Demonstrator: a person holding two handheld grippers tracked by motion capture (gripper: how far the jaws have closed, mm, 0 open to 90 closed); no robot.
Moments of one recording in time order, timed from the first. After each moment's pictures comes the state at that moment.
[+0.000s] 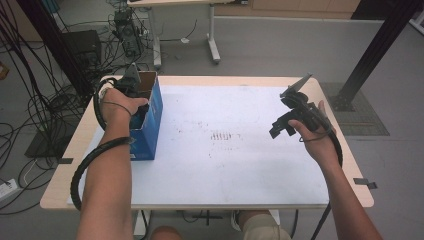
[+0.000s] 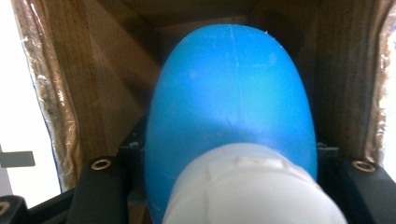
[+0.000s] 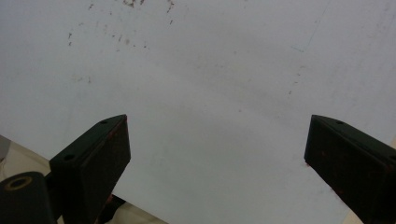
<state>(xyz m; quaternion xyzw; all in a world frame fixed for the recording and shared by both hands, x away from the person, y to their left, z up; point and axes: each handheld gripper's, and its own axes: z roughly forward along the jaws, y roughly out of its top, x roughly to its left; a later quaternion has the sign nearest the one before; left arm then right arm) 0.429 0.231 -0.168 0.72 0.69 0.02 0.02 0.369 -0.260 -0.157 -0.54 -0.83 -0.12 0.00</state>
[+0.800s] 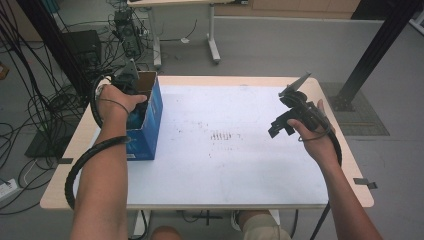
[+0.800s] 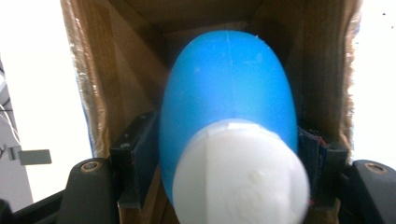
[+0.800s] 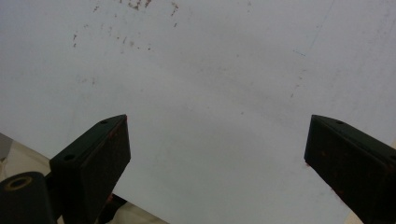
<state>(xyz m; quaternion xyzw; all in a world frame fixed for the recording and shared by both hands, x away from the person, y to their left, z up) 0.422 0.229 -0.149 0.73 0.68 0.04 0.02 0.368 -0.256 -0.154 -0.54 -0.83 -0.12 0.00</state>
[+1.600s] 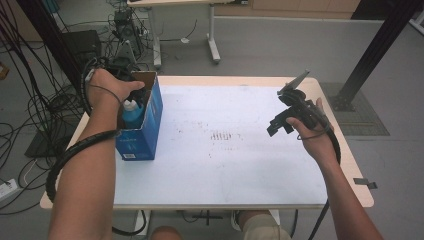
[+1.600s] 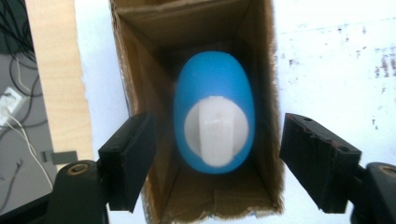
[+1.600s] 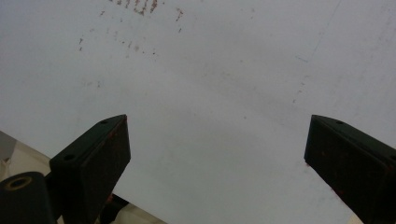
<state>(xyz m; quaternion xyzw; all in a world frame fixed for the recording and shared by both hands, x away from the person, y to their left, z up) 0.403 0.221 -0.092 0.75 0.66 0.07 0.05 0.370 -0.253 -0.150 -0.54 -0.84 -0.12 0.00</state>
